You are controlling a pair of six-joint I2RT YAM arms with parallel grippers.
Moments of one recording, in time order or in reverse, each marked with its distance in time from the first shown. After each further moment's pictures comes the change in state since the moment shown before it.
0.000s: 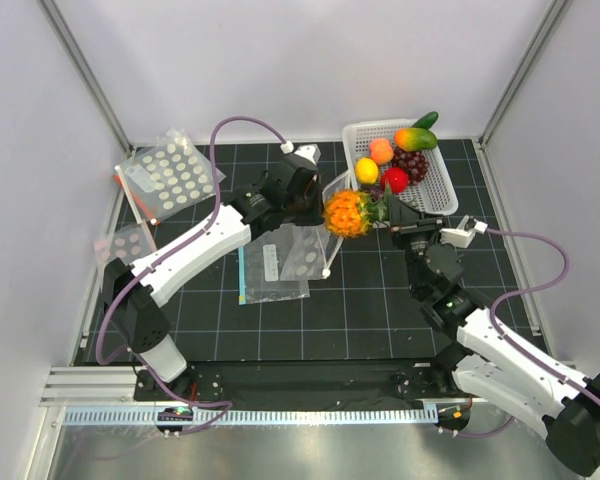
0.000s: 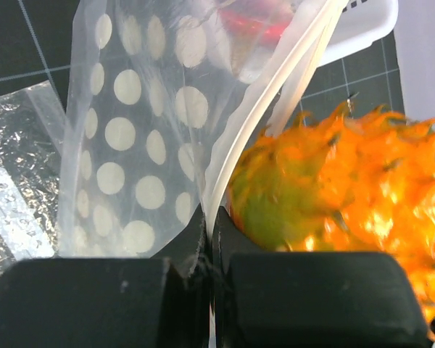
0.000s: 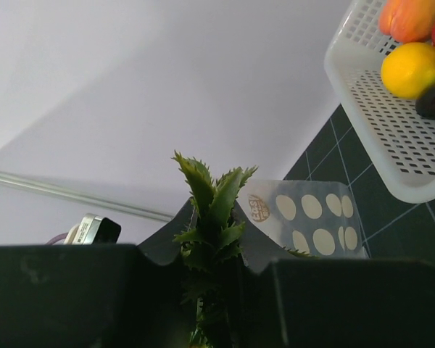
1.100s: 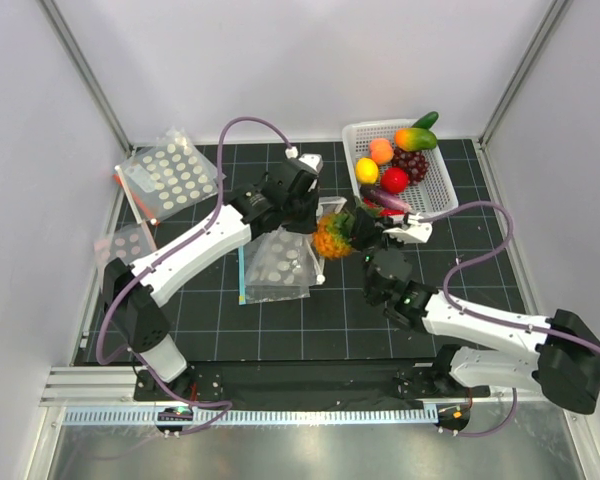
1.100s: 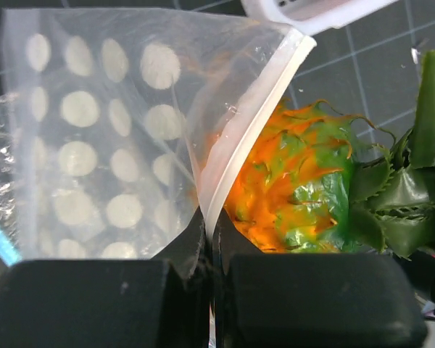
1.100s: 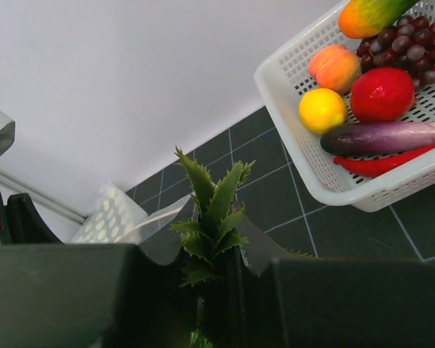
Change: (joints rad) left arm 0.008 0.003 0.007 -0.137 -0.020 0.145; right arm 0.355 0.325 0.146 0.174 0.455 -0.669
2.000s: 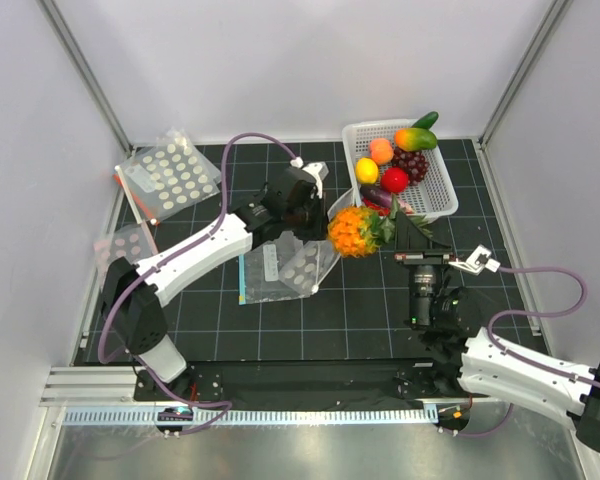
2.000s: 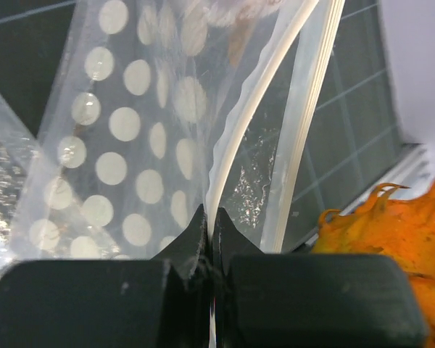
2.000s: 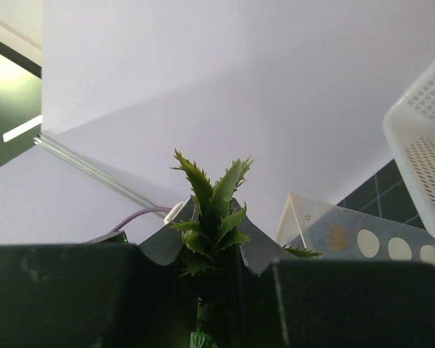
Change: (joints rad) left arm -0.006 -0.013 -0.142 0.232 0.193 -0.108; right arm -0.010 -0.439 -0.326 0.417 -0.160 0.092
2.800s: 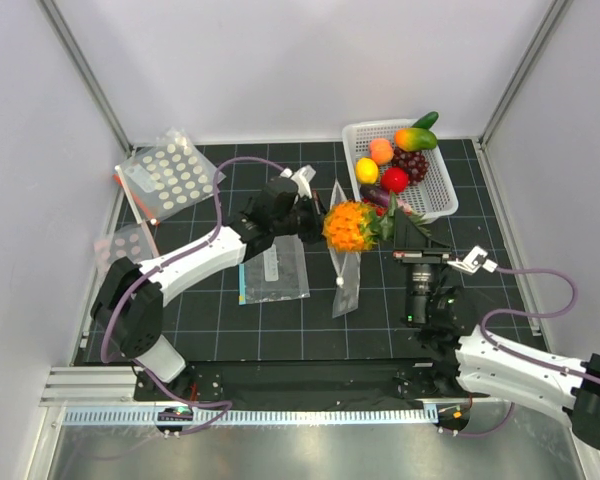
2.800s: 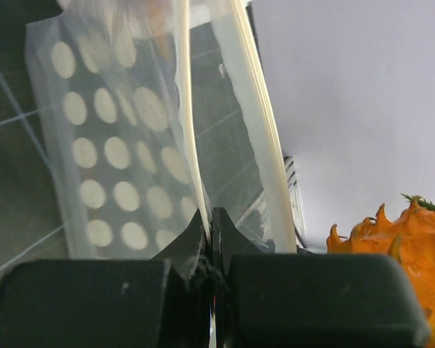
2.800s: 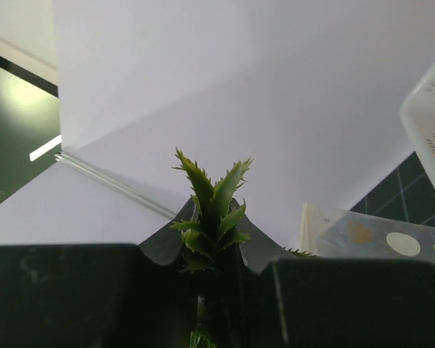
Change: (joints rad) left arm 0.055 -0.046 -0.224 0.435 0.241 -0.311; right arm -0.011 0.040 0.006 0.077 -0.003 0.072
